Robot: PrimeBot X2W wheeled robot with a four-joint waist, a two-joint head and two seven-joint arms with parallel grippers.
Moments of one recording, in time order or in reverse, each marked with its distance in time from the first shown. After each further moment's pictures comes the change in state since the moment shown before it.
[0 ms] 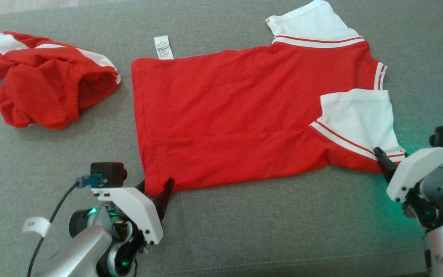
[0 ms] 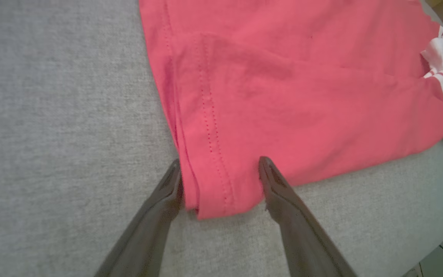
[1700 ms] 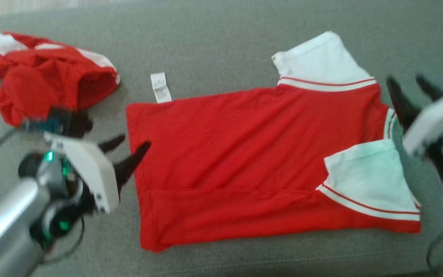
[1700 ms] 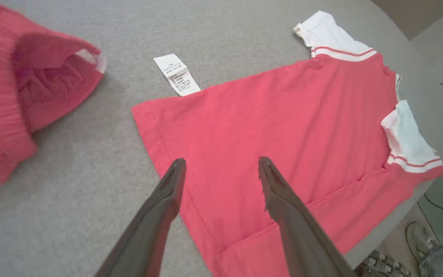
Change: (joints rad) left arm -0.134 0.275 0.053 -0.278 -0.049 -0.086 0.243; right arm -0.066 -0.068 0.065 -0.331 0.058 0.000 0.008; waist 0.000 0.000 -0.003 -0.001
